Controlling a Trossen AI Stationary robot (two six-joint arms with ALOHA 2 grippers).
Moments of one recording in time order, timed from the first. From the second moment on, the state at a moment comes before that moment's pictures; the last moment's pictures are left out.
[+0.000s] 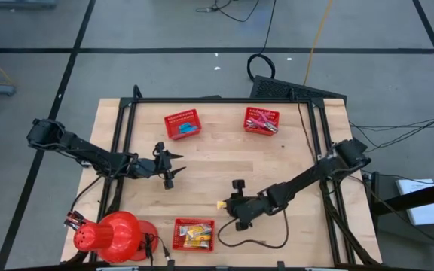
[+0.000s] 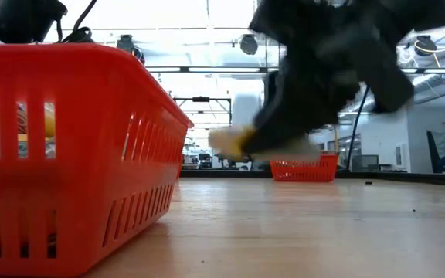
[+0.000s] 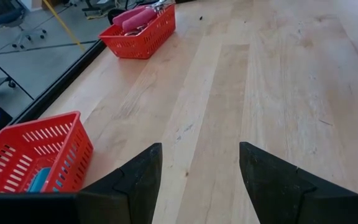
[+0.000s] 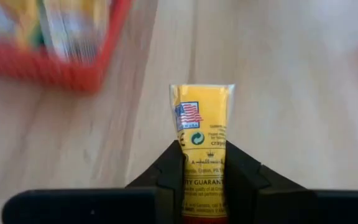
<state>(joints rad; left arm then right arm) -0.24 1.09 0.22 0.41 -0.53 -0.01 0.46 1.88 1.05 0.04 0.40 0.14</state>
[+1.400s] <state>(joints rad) -0.23 1.09 0.22 0.42 -0.53 -0.01 0.49 2.19 1.46 0.45 0.00 0.08</state>
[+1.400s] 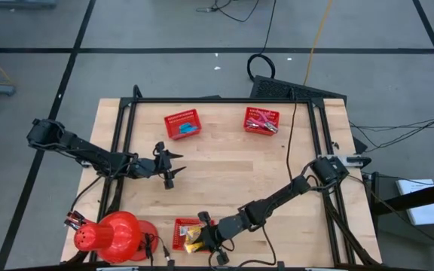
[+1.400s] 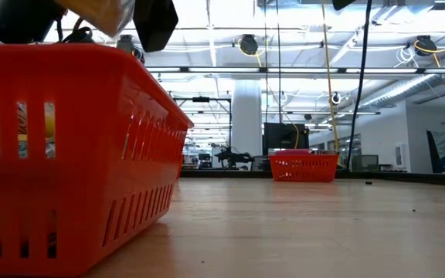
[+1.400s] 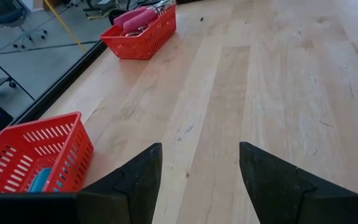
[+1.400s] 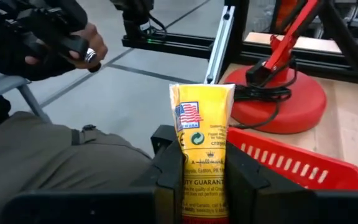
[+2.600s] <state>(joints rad) -0.23 1.09 0.22 0.42 -0.53 -0.02 0.44 2.25 1.46 0.42 -0.05 0.13</state>
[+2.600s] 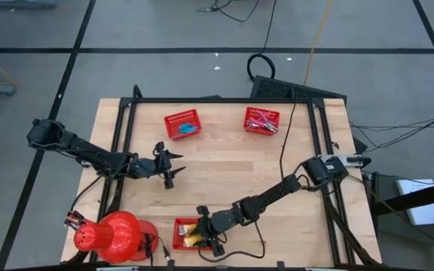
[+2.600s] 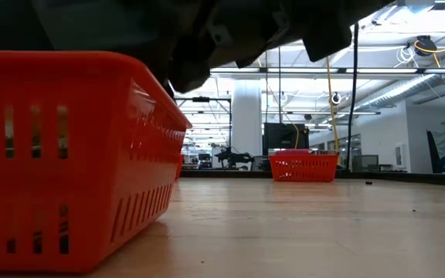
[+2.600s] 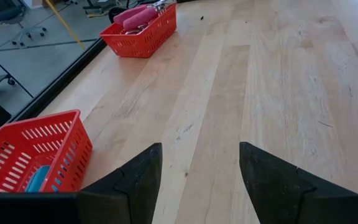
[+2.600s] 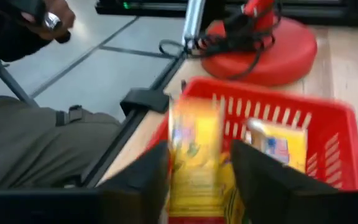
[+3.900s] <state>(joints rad) -0.53 0.57 0.49 -0.40 -0.58 -0.28 0.46 0.78 0.03 0.77 0.16 0.14</state>
